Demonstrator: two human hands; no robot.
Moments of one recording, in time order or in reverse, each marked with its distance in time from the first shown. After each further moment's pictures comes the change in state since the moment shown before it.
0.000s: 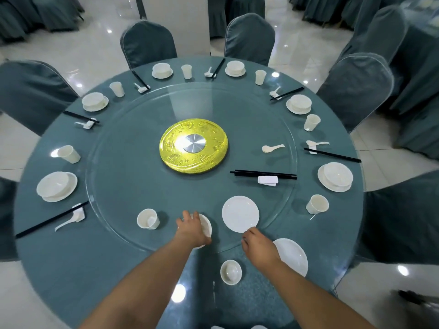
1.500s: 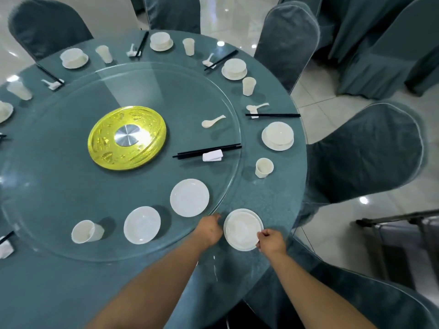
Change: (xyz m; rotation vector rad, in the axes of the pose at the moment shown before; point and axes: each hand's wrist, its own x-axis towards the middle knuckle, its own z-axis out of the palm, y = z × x) left_hand -0.031 0.166 0.068 -0.136 -0.108 0.464; right_hand -0.064 0.150 0.037 0.993 0.206 0.888
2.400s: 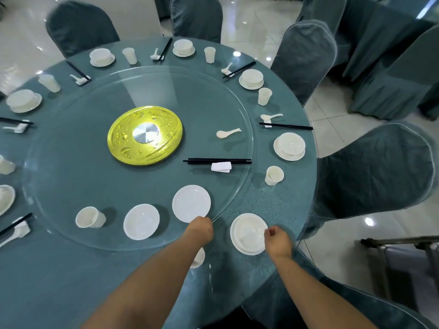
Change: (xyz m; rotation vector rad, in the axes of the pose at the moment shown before) left_hand -0.012 -0.028 -0.017 0.520 -0.141 -0.067; right_hand -0.013 -0.017 -0.009 -0.271 0.138 -0.217
